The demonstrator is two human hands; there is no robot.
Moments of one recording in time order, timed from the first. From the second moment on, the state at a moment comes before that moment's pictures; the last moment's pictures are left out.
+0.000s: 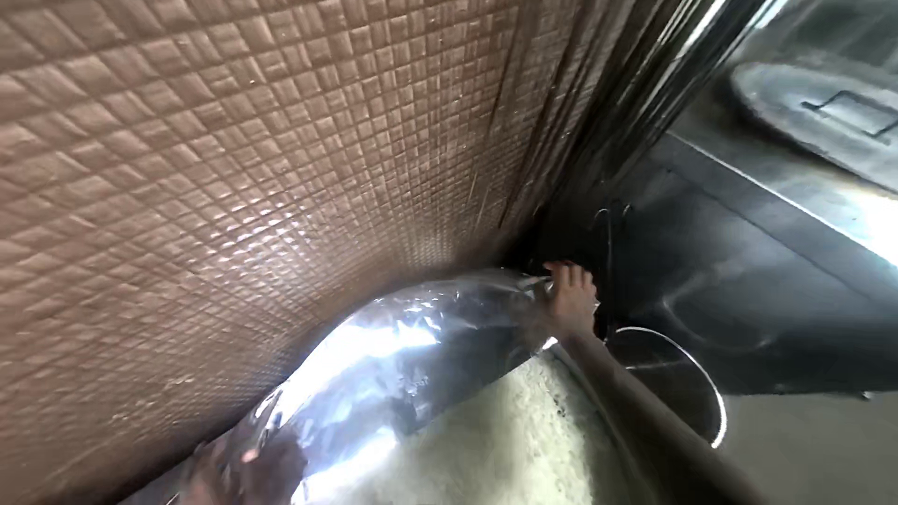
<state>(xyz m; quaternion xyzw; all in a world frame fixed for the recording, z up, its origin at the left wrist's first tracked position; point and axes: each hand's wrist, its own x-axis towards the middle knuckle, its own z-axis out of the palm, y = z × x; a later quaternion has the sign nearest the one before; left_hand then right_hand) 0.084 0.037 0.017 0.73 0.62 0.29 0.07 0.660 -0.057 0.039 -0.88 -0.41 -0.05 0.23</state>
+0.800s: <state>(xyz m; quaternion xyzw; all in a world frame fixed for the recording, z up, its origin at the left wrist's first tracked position) 0.124 0.123 -0.009 0.55 0.76 -0.04 0.34 0.673 0.027 0.014 -0.81 -0.39 0.42 0.09</state>
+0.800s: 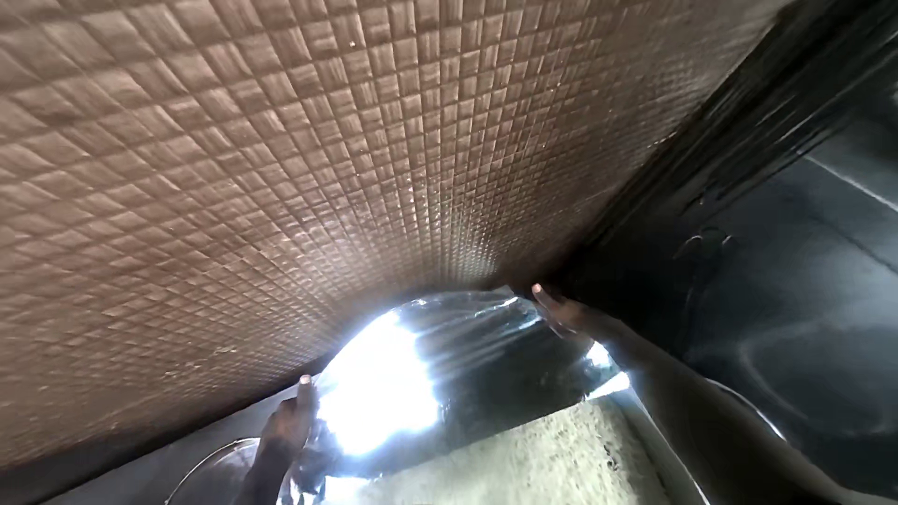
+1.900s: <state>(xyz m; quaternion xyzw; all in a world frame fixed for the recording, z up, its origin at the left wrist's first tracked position) 0.073 0.051 0.001 0.44 0.78 0.07 0.44 0.730 -0.078 -0.026 -0.83 -0.24 0.46 0.21</state>
